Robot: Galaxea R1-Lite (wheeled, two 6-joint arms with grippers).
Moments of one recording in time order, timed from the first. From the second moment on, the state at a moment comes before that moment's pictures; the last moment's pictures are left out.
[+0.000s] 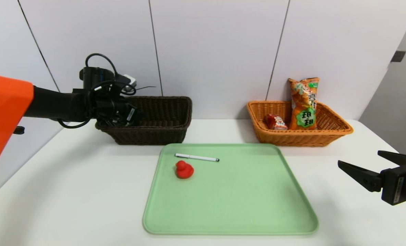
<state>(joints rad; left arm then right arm) -0.08 2.14 -1.58 -0.15 -0.10 0.42 0.17 1.10 -0.44 -0.34 0.00 -0.06</state>
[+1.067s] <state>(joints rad) -0.15 1.83 -1.15 -0.69 -0.11 0.14 0.17 1.09 -0.42 -0.34 0.00 -0.06</state>
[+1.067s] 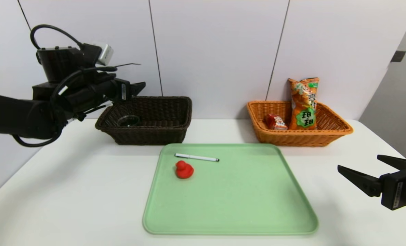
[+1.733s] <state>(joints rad) -0.39 1.63 -0.56 -1.12 -0.14 0.07 0.17 1.09 -0.40 -0.34 0.00 -0.07</state>
